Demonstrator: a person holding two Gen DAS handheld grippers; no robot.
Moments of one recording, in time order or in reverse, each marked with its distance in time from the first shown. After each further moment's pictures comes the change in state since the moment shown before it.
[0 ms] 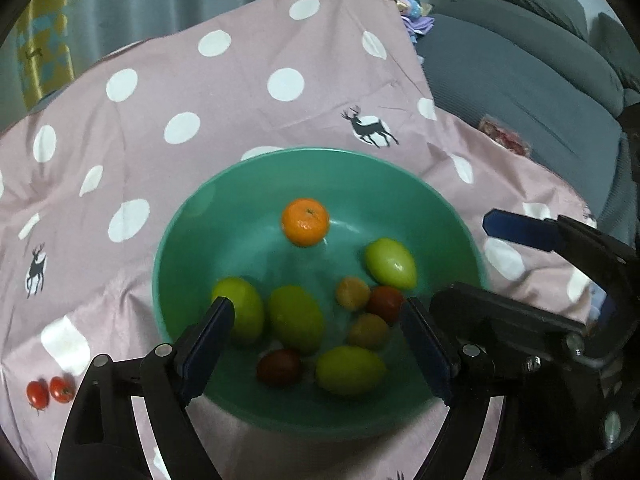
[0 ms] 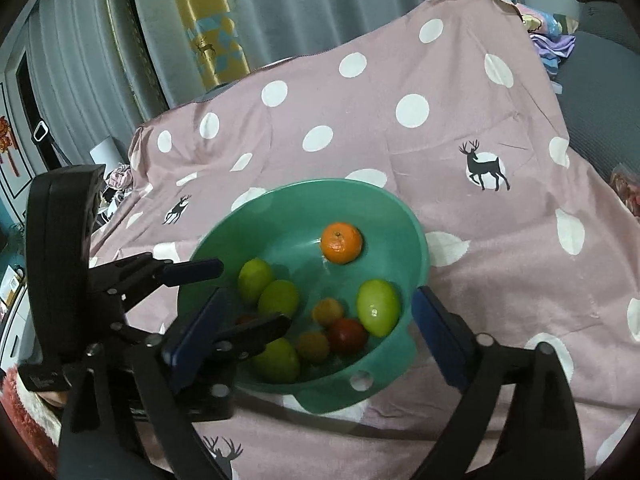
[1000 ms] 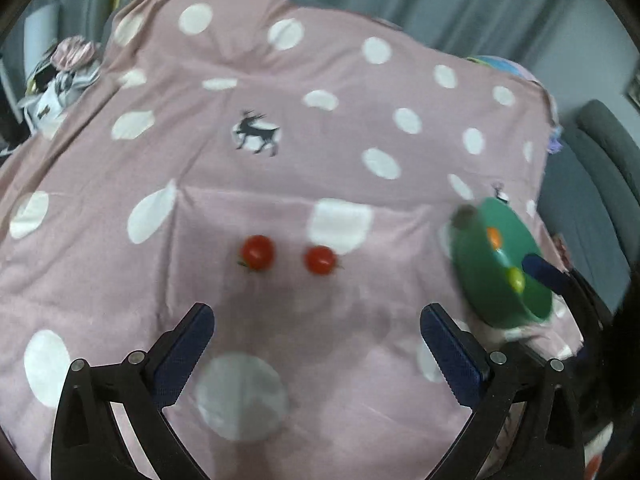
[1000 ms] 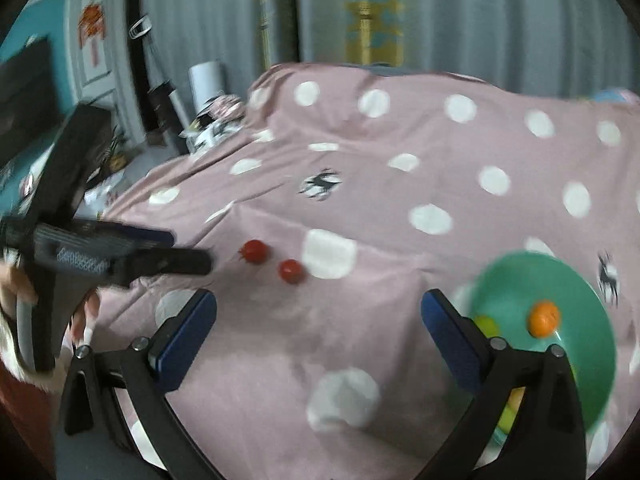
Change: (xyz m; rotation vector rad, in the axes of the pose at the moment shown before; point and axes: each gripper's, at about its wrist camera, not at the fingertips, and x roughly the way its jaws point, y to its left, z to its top) left arm -0.128 0.249 -0.121 -0.552 0.011 0.078; right arm 0.051 0.228 -0.006 -0.432 0.035 0.188
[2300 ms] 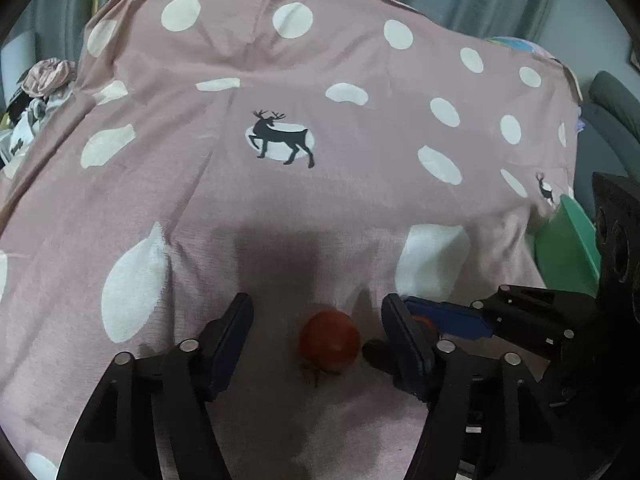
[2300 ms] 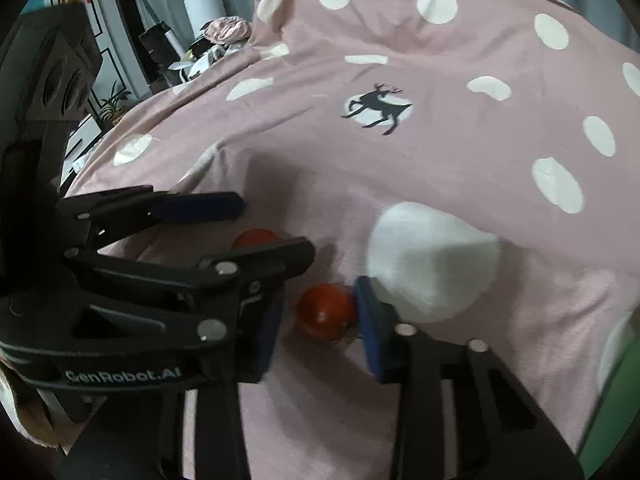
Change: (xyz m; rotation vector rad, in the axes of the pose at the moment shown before) left arm 0.083 0.042 0.021 0.124 -0.058 0.065; right arm 0.177 0.017 0.016 0.040 0.260 0.096
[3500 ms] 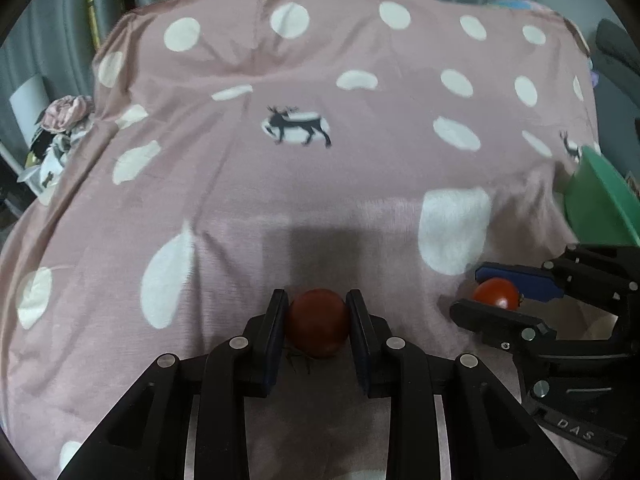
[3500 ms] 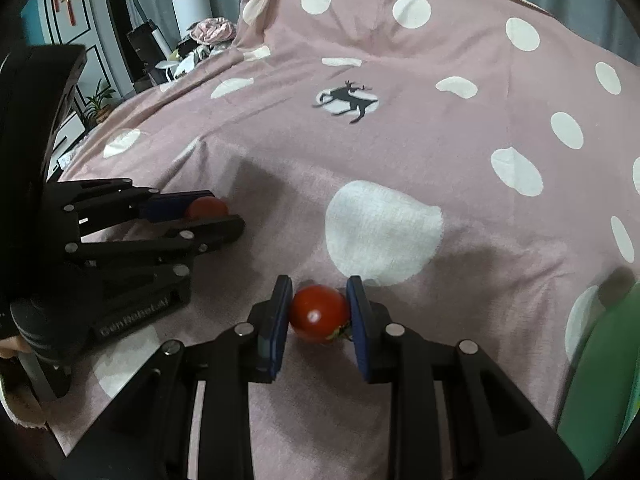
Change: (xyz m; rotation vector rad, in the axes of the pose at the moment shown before) left arm -0.014 -0.015 -0.017 0.106 -0.001 0.158; right arm -0.026 -0.004 -0.019 0.015 -0.011 -0.076
